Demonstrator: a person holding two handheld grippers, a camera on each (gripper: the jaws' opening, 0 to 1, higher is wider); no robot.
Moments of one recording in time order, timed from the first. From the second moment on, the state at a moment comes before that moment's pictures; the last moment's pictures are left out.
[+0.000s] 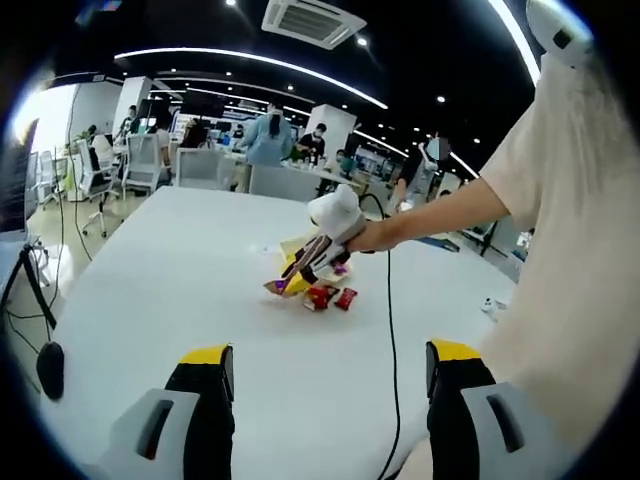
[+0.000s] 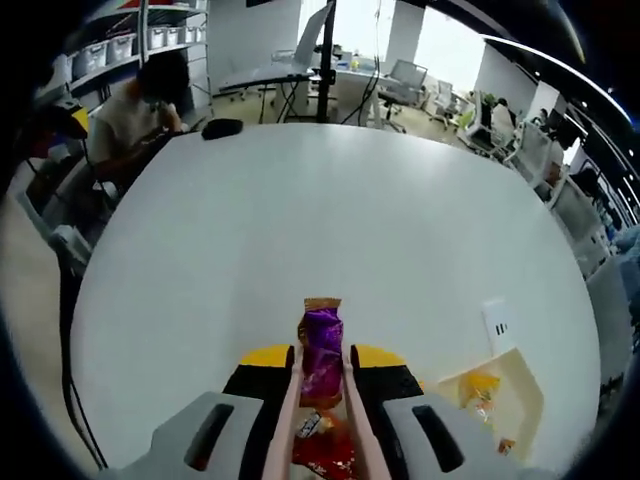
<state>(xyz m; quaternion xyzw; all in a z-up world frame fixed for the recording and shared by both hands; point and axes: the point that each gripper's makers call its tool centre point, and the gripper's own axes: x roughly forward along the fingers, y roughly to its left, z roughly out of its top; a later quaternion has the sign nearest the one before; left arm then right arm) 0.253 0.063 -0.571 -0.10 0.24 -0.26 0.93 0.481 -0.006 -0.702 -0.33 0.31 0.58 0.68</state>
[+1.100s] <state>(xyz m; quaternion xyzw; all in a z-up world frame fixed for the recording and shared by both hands) 0.253 0.031 -0.553 -0.08 0.22 -0.31 0.92 0.513 -0.058 -0.644 -0.31 0.27 0.52 0.75</state>
